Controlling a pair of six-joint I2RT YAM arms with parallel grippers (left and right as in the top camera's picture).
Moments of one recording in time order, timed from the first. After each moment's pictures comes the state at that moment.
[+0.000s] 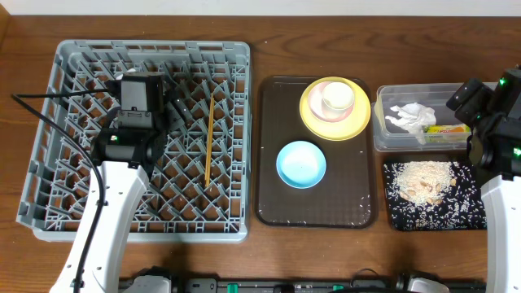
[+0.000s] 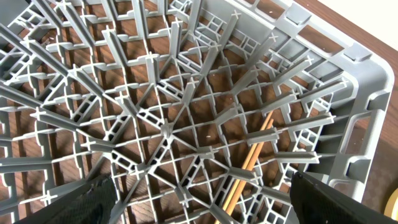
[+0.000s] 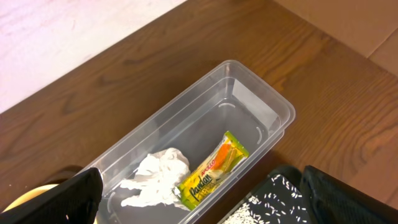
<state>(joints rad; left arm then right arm) -0.08 1.31 1.12 -0.71 -0.21 -0.59 -0.22 1.25 1.16 -0.59 0.28 0.37</state>
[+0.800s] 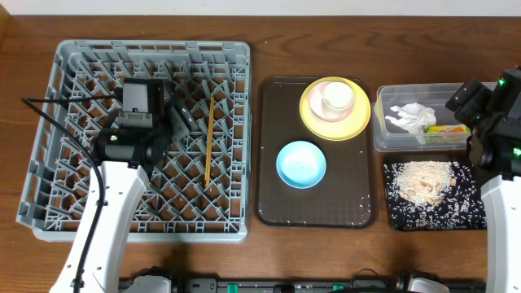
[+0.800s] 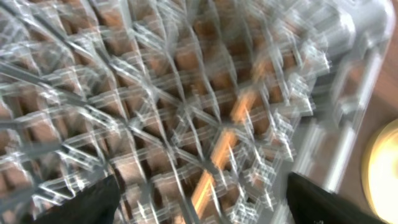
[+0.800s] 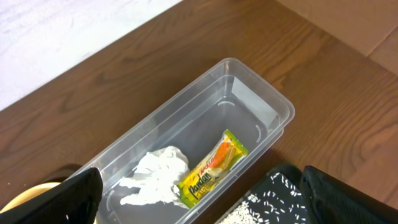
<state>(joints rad) -0.08 1.31 1.12 -0.82 -0.03 -0.59 -0.22 1.25 1.16 -0.59 0.28 0.37</state>
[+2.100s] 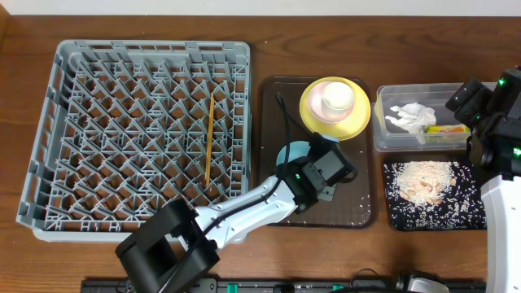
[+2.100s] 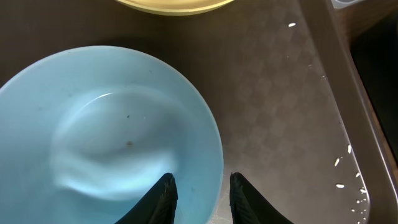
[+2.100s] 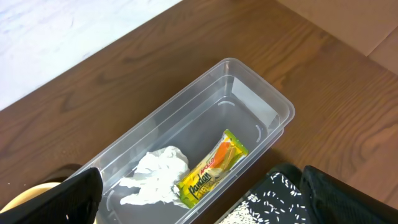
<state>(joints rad) -0.99 1.78 1.12 -0.39 -0.17 -0.62 -0.22 1.25 1.16 -0.59 0.28 0.37</state>
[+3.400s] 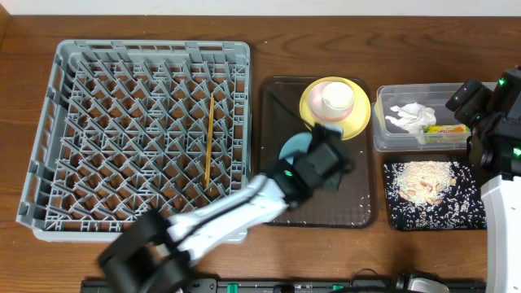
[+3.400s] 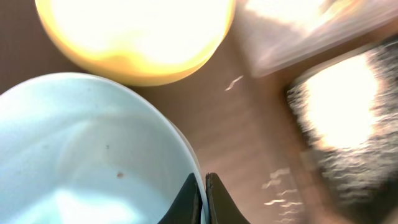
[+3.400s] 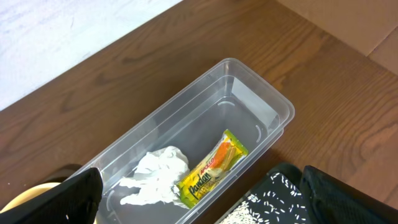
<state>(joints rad) -0.93 1.66 1.13 -0.29 -0.07 -0.60 -0.22 1.25 1.16 -0.59 0.28 0.37</state>
